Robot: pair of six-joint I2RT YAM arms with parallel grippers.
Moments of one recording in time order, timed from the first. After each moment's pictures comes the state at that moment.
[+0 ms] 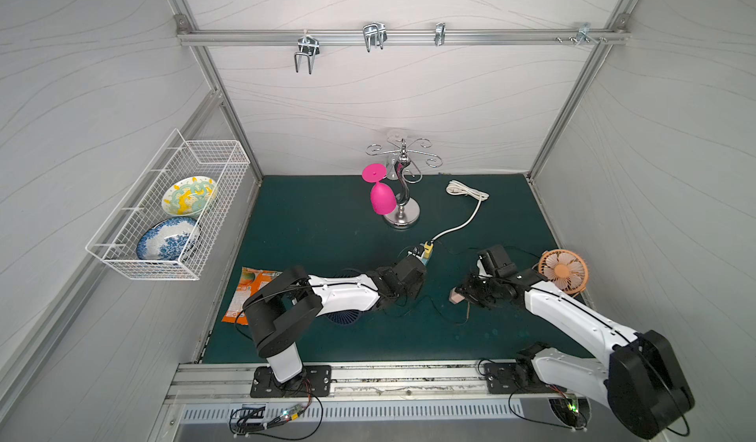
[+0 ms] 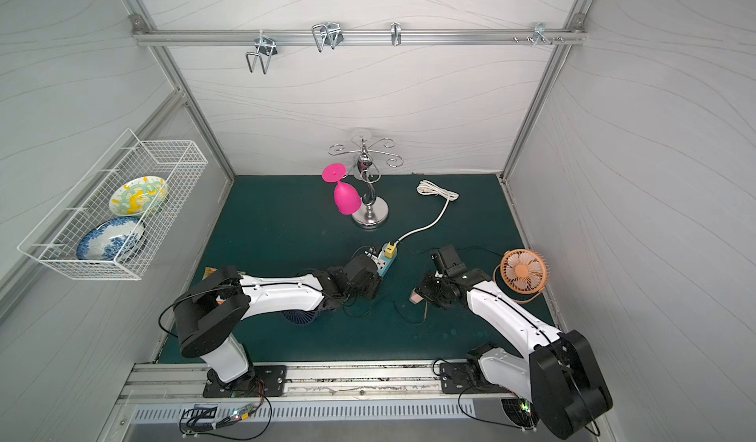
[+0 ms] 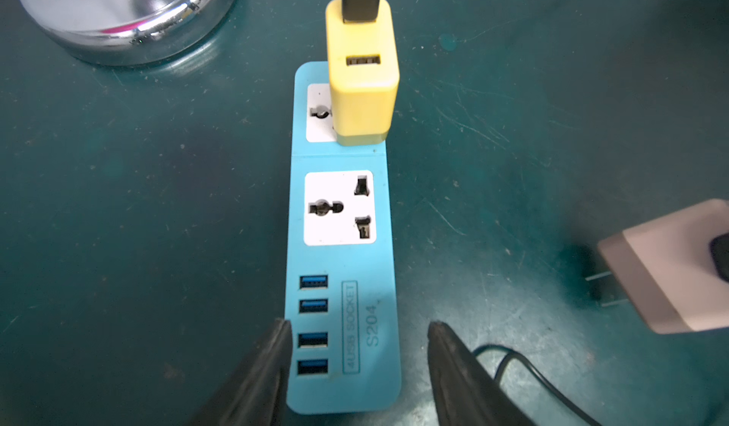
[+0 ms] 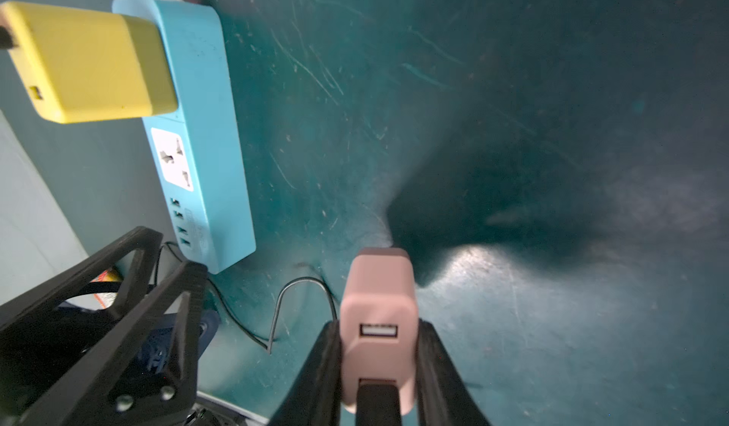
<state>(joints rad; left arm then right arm) -0.97 1.70 0.89 -0.04 -0.28 -0.33 0.46 1.12 0.57 -0.54 -0.27 0.92</state>
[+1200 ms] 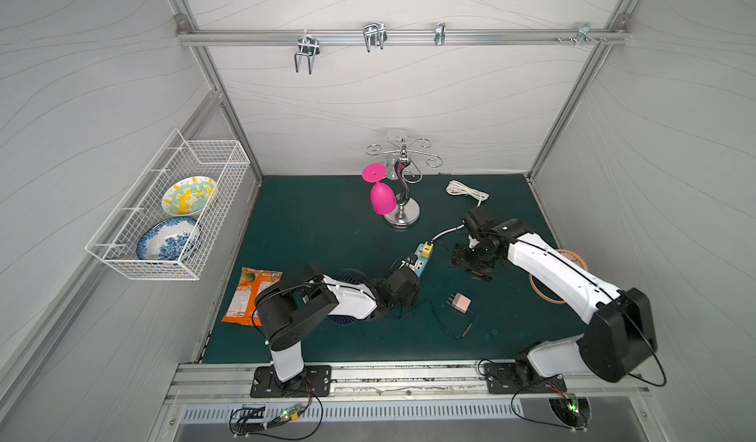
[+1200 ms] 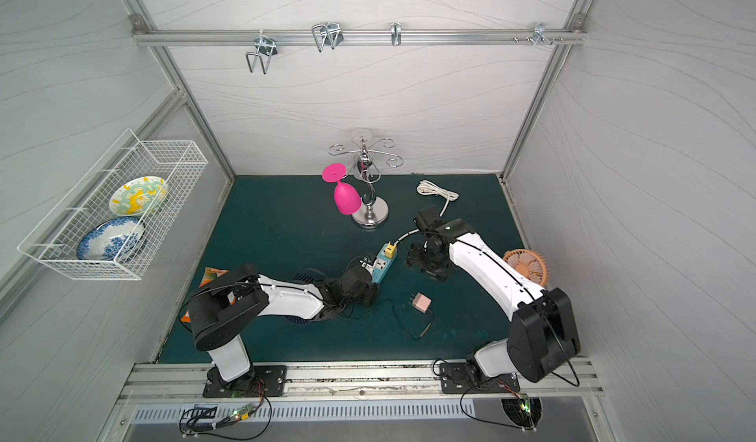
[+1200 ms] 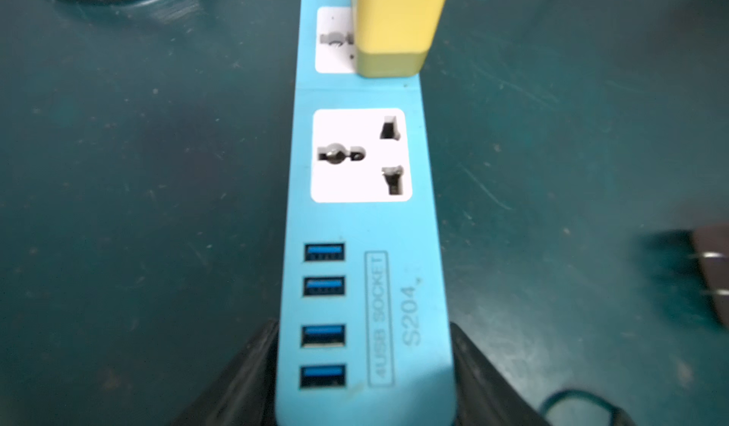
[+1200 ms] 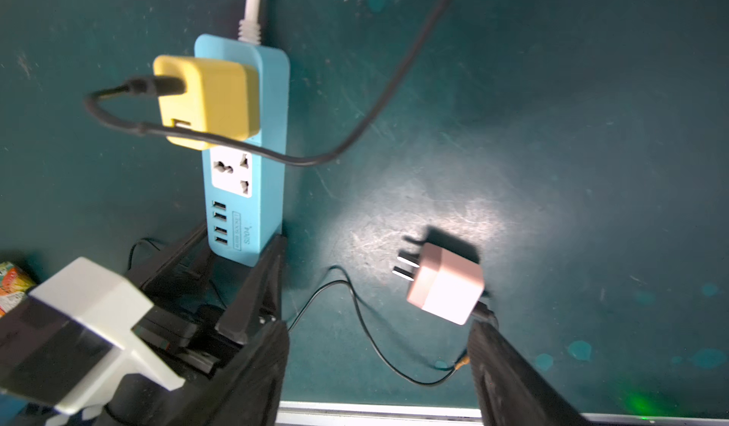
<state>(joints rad) -0.97 1.78 0.73 0.25 -0.28 -0.35 0.55 1.45 1.17 -1.03 -0.12 0.77</state>
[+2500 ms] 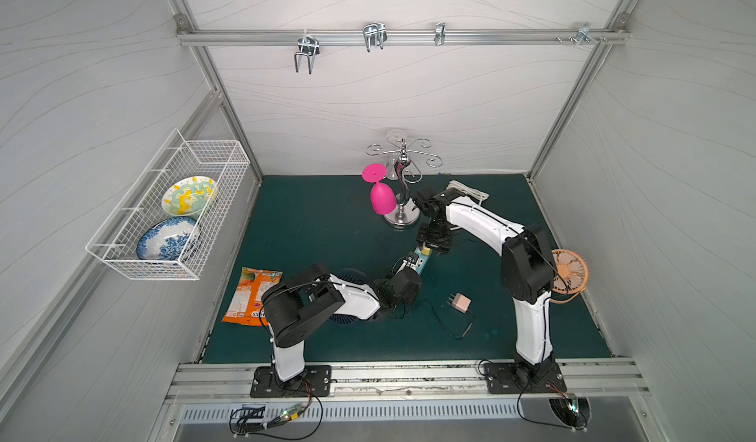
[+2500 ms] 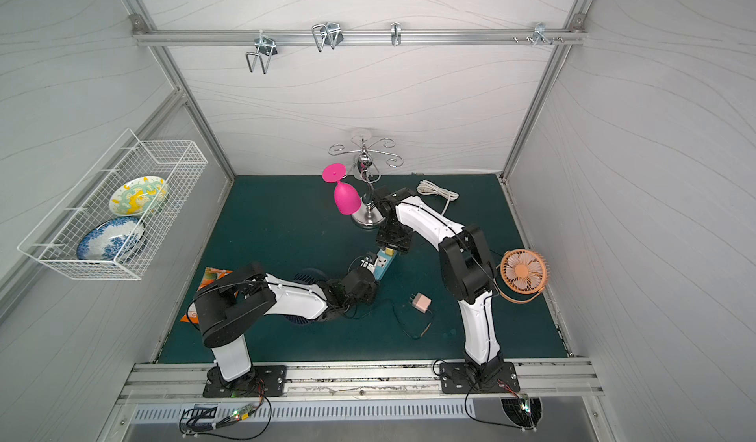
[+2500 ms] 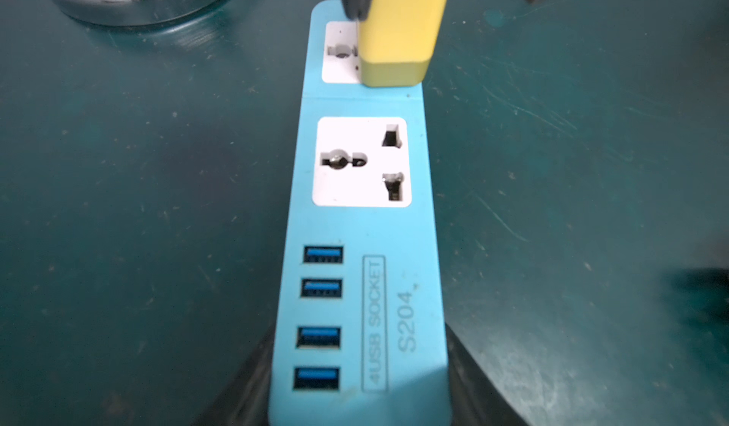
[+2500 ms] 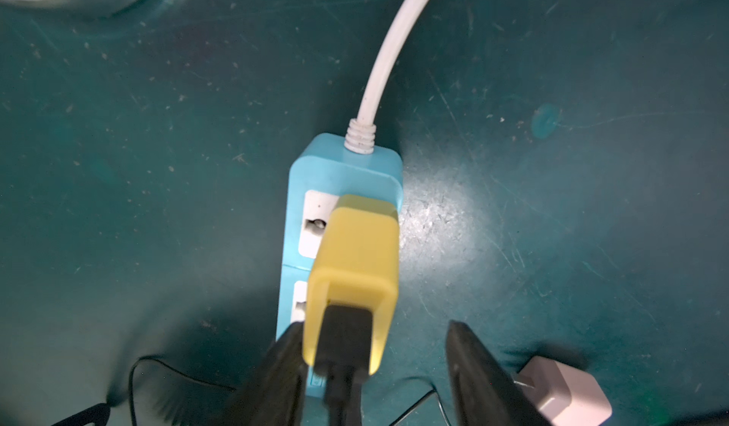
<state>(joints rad) -0.98 1.82 0.75 0.28 -0.35 -0.34 0.63 2.05 1.74 -1.16 -0.04 0.83</state>
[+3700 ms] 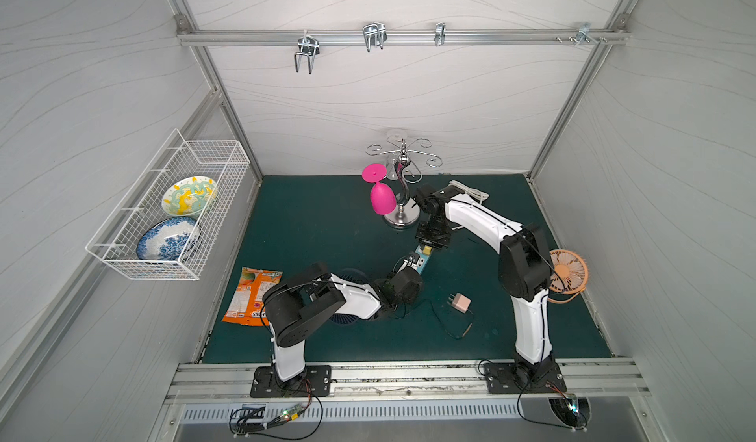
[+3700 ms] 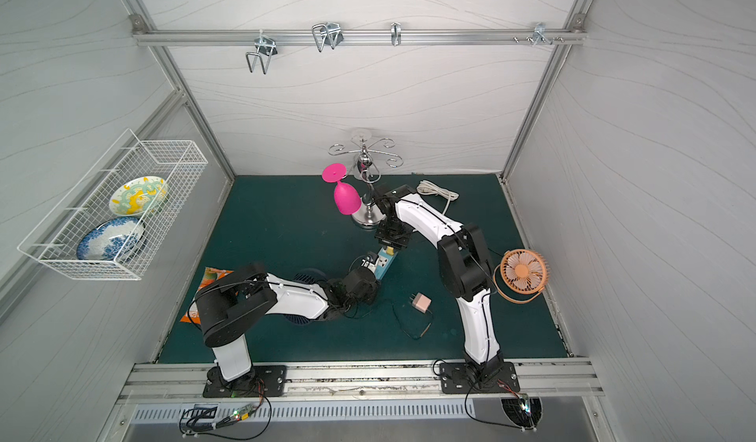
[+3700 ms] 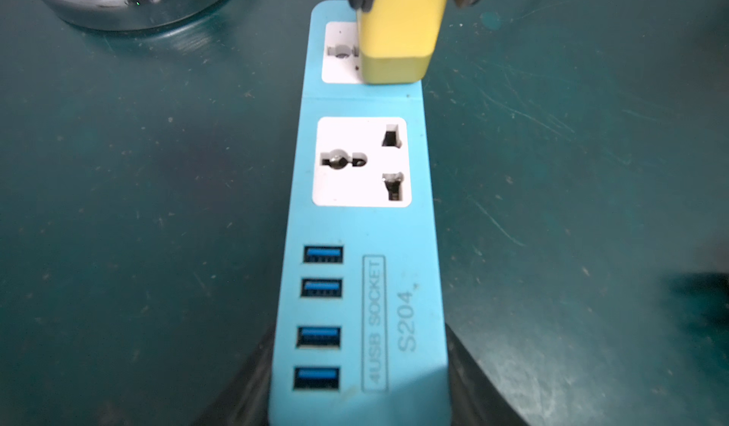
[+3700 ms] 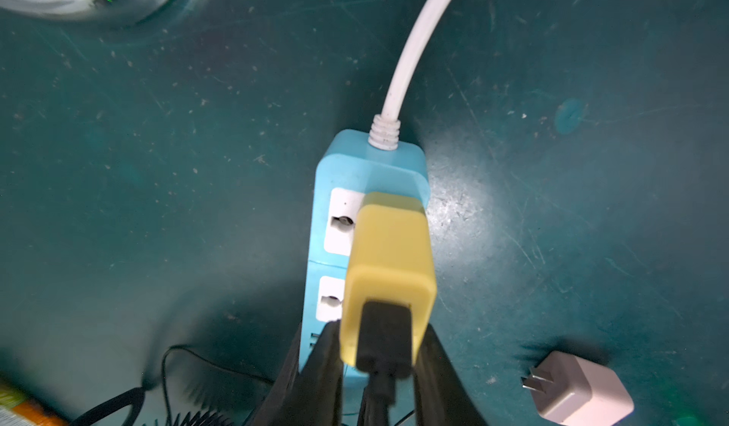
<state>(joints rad) -0.98 1.83 0.76 0.28 -0.35 -0.34 0.63 2.08 1.79 -1.19 -0.06 0.83</state>
